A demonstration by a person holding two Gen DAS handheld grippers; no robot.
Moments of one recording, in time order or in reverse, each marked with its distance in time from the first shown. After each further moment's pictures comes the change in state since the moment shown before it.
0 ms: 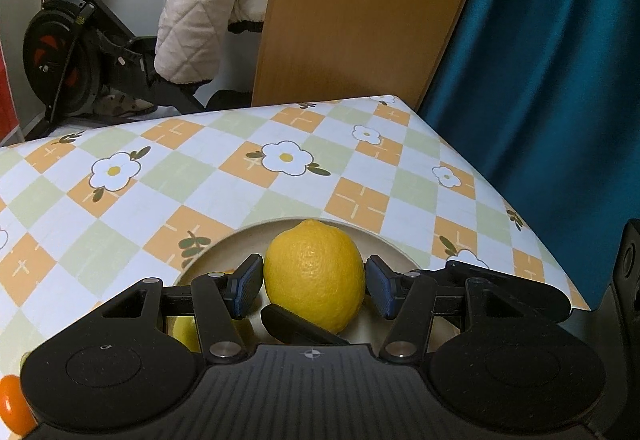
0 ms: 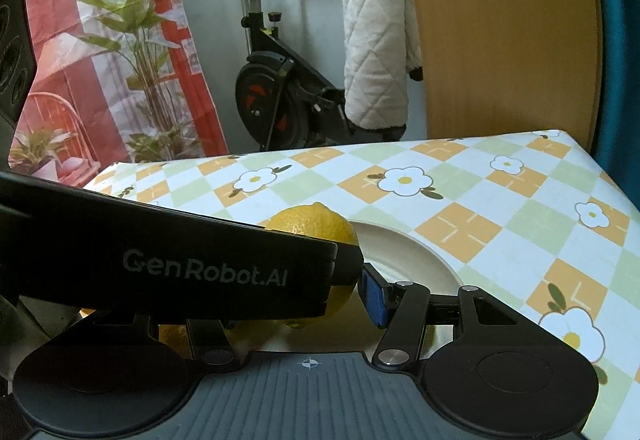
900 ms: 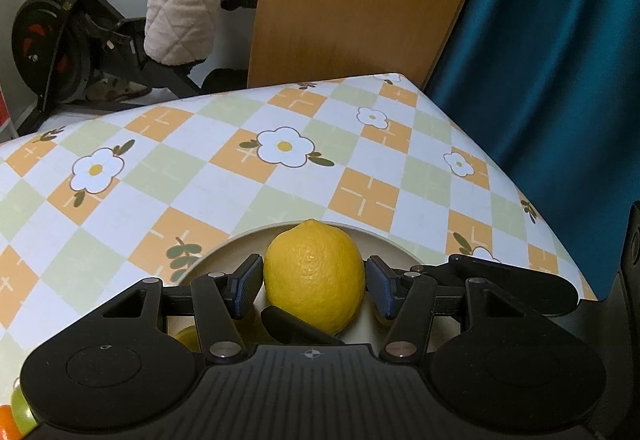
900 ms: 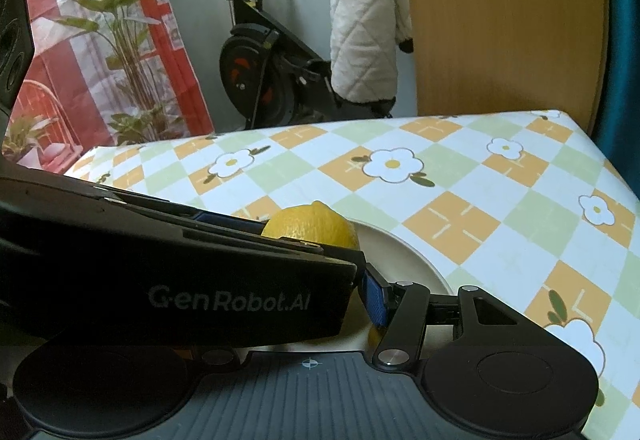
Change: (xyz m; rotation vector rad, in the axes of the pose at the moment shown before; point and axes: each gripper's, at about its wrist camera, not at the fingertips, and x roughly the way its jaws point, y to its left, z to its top) left arm 0.031 0.003 0.014 0.013 0.075 -0.003; right arm 0.025 -0.011 0.014 0.026 0.100 -0.034
